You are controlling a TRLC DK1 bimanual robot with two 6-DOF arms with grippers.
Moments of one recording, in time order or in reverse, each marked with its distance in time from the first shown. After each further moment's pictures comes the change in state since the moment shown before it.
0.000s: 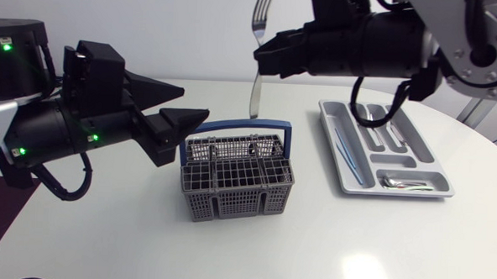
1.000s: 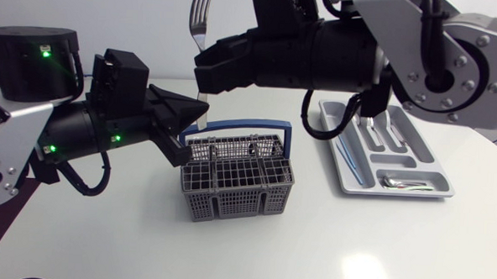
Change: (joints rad) left arm -0.019 0.095 0.004 0.078 0.011 0.020; right arm 0.186 0.057 -0.002 0.137 -0.020 0.031
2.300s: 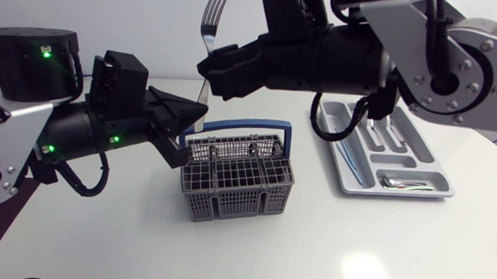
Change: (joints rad) left arm 0.013 0.000 0.000 -0.015 0.015 0.005; right arm -0.020 -0.013 -0.020 -0.014 0.029 -0.008
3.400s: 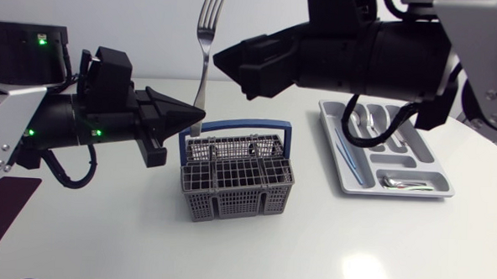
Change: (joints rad) left arm 0.118 0.017 0.038 -0.092 0.280 0.034; right arm -0.026 -0.134 -0.085 0.009 -0.031 0.000
